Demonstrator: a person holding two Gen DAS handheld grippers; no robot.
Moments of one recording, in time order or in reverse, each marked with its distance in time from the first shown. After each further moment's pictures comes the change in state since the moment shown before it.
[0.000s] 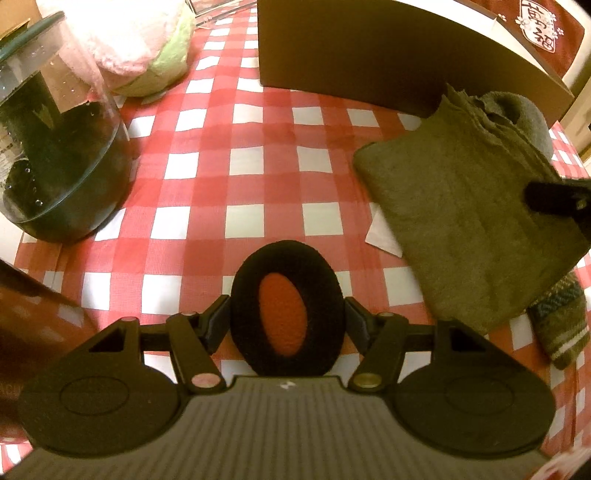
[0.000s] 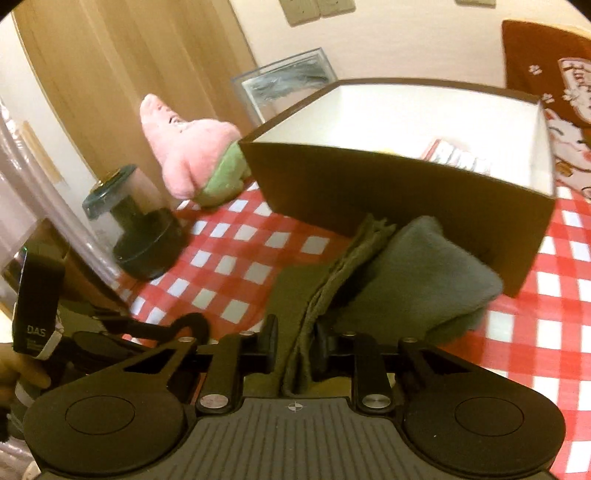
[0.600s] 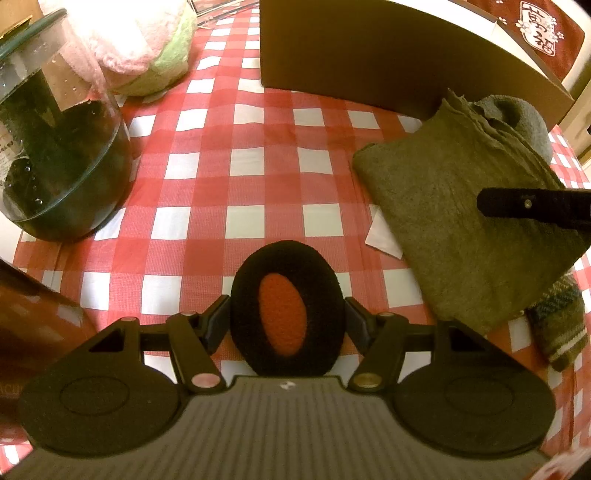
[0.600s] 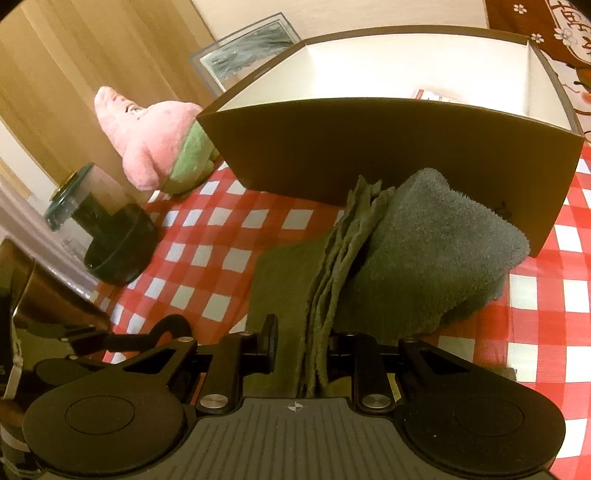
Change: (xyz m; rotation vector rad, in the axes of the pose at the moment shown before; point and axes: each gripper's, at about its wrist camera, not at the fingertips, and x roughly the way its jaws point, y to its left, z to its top) left arm -0.001 0.000 -0.001 -0.005 0.001 -0.008; right arm 0.040 -0.014 0.002 0.130 0.070 -0.030
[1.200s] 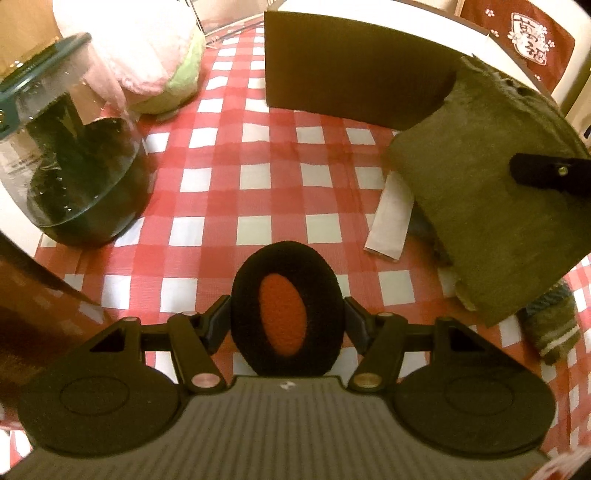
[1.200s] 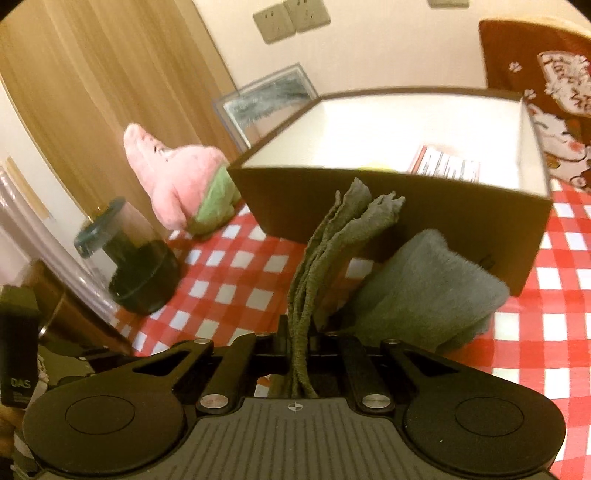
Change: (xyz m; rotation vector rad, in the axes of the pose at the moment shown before) left arm -0.026 -0.003 -0.006 -0.003 -0.067 0.022; right arm -0.045 0.019 0.000 -0.032 -0.150 0.012
